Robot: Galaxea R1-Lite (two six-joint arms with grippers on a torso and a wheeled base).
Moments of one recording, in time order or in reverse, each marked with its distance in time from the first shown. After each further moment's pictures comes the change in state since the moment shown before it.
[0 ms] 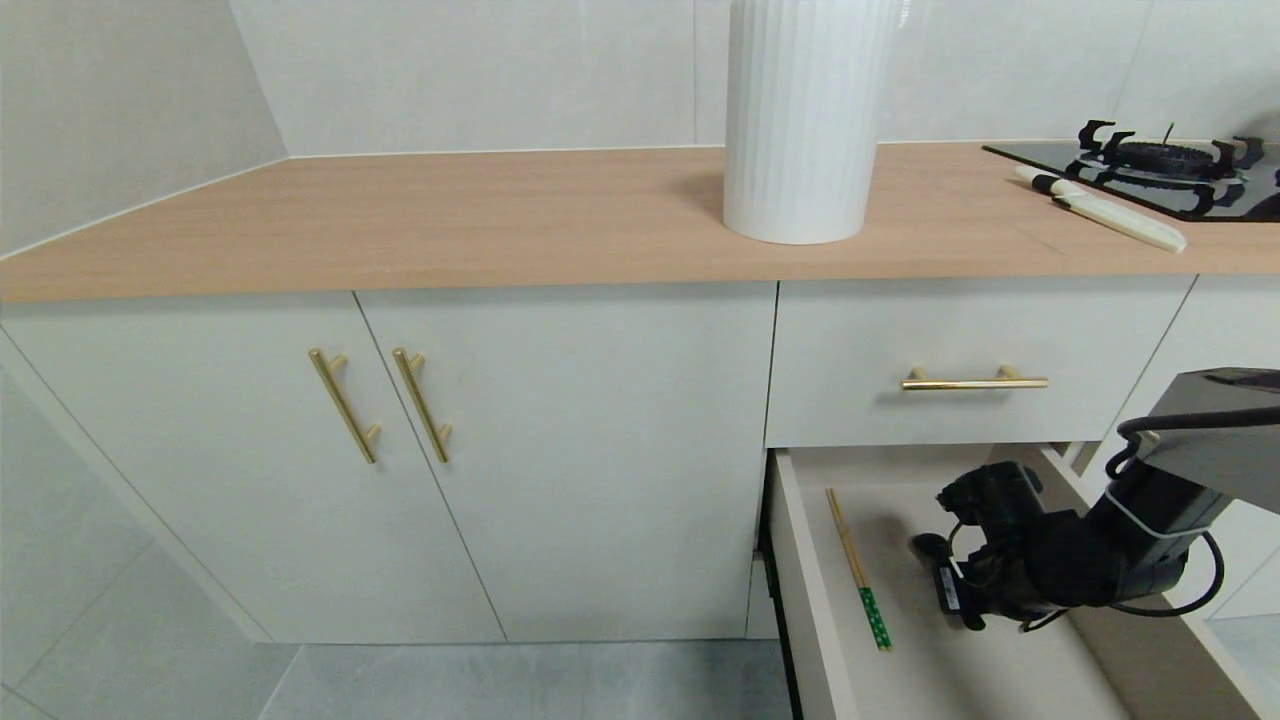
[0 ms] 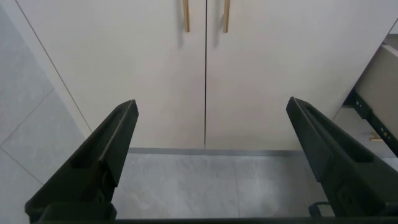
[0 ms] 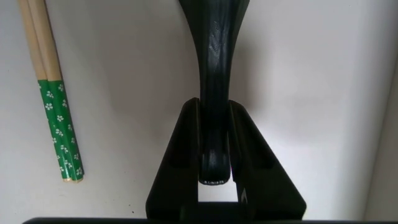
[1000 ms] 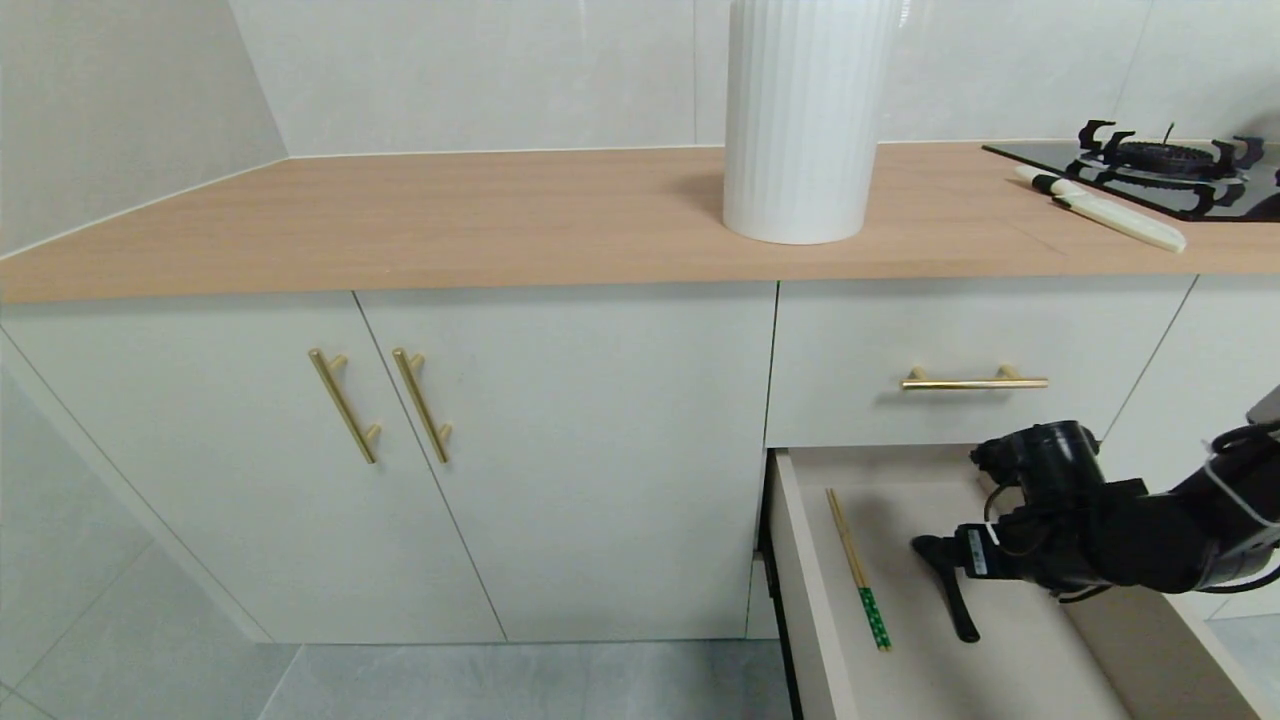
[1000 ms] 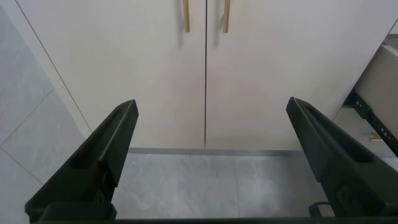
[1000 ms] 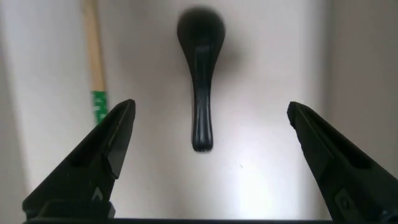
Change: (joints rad) left arm 0.000 0.000 0.000 0.000 0.000 0.000; right arm -0.008 -0.239 0.070 0.022 0.003 -0.006
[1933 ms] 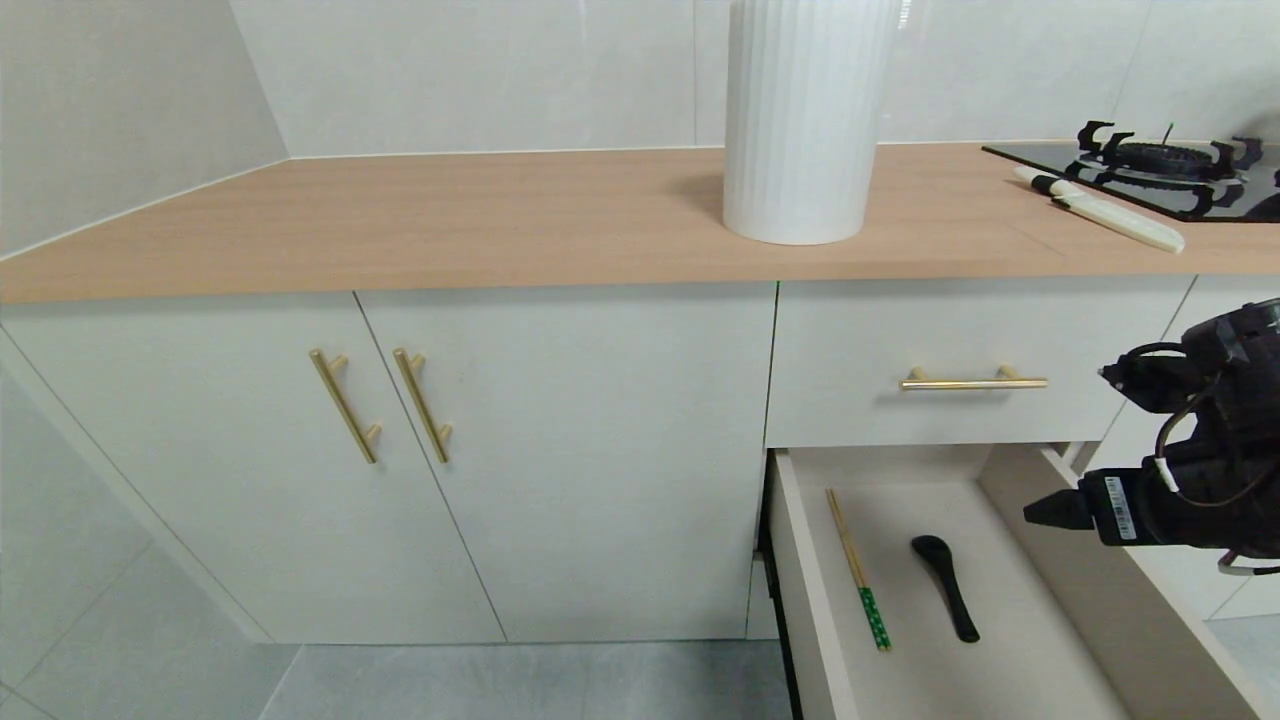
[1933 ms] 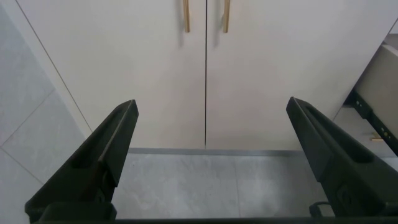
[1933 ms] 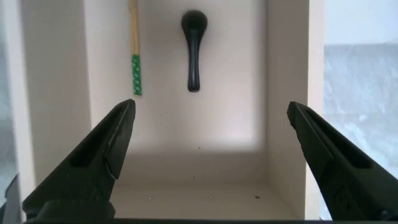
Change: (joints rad) left arm 0.000 0.000 0.000 0.000 0.000 0.003; right arm 0.022 -0.528 -0.133 0.627 0.004 -0.014
